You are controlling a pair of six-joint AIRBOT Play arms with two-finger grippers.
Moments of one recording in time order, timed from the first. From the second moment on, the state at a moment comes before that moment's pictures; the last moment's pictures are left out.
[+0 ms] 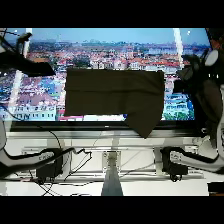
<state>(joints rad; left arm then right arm) 0.23 -1.41 1.45 1.15 -1.40 -1.14 -0.19 -1.30 1.18 -1.48 1.52 1.40</state>
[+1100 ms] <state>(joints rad) 0.29 -1.43 0.97 1.18 -1.26 -1.14 -0.20 -1.10 0.41 -0.98 1.08 1.33</state>
